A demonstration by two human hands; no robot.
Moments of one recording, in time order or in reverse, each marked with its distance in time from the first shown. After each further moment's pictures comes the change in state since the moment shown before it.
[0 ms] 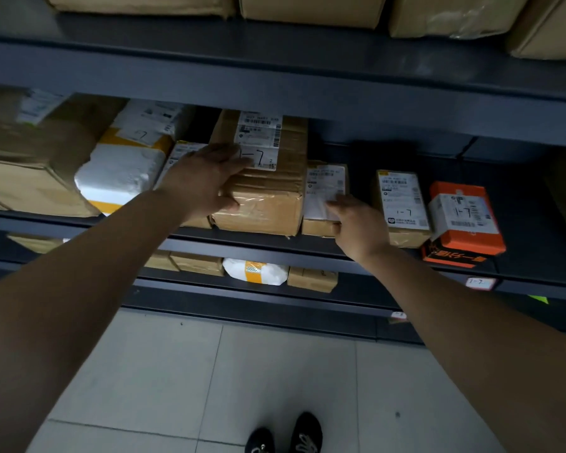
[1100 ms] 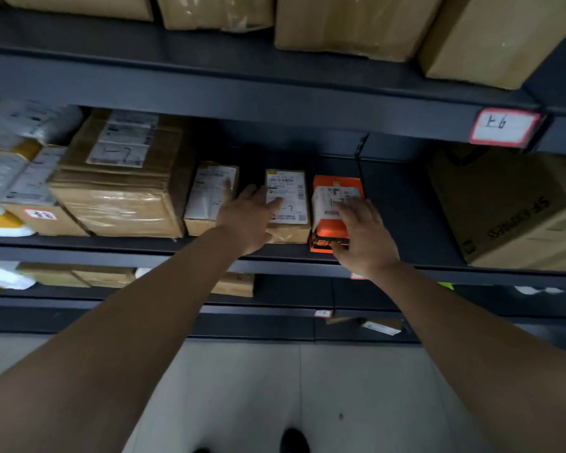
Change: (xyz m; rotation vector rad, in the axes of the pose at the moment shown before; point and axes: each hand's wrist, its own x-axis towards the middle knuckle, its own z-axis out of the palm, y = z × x) left_hand 0.090 0.253 0.041 0.091 -0.157 0.011; right_hand -0.093 0.189 -0.039 0.070 -0.134 0.251
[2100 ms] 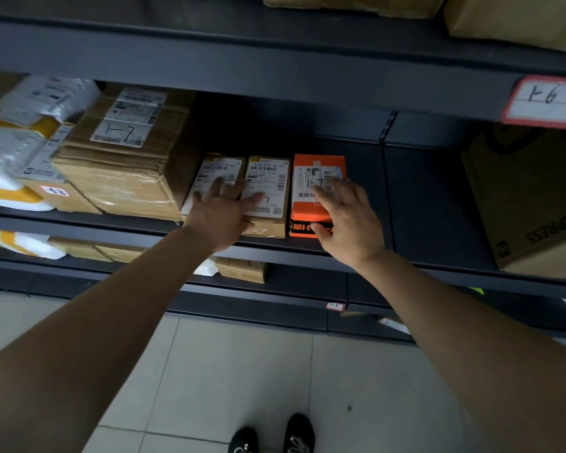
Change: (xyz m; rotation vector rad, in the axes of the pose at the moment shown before) left_hand -0.022 -0.028 0.029 -0.100 -0.020 -0.134; right_hand 0.024 -0.018 0.021 0.032 0.222 -0.297
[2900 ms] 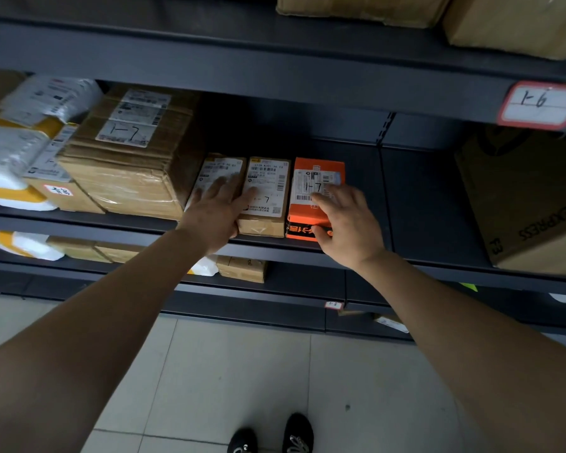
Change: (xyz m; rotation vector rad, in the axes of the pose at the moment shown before) left_hand -0.010 -0.016 0.007 0.004 0.060 0.042; right_hand -0.008 -0.010 -0.006 -0.035 -0.029 -0.009
